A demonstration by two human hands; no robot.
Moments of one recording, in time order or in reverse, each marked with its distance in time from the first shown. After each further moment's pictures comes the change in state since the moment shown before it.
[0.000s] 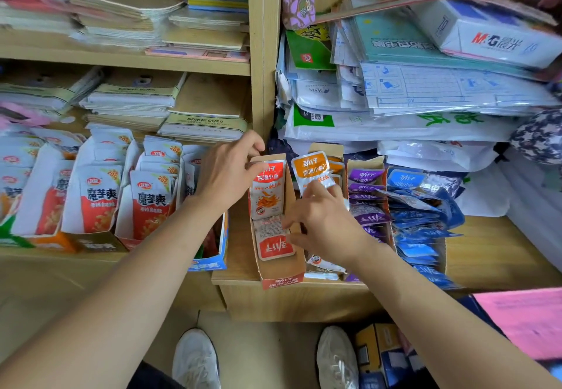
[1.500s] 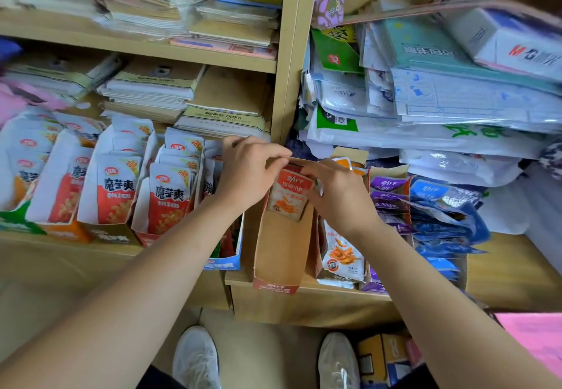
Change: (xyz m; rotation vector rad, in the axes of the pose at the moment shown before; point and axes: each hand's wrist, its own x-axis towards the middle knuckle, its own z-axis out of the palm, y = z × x) left_hand -0.003 -0.012 0.007 -0.050 0.070 -0.014; right_hand 0.049 0.006 0.001 0.109 0.301 0.090
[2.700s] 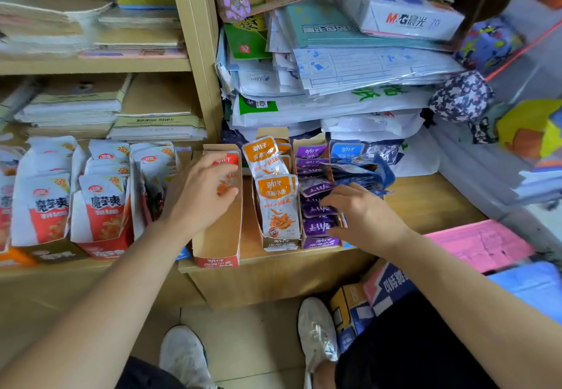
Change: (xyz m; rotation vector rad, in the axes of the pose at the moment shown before) left_hand -0.042 0.045 -0.001 0.026 -0.302 -0.001; right_hand -0.145 0.072 -0.079 -0.176 -0.259 0.129
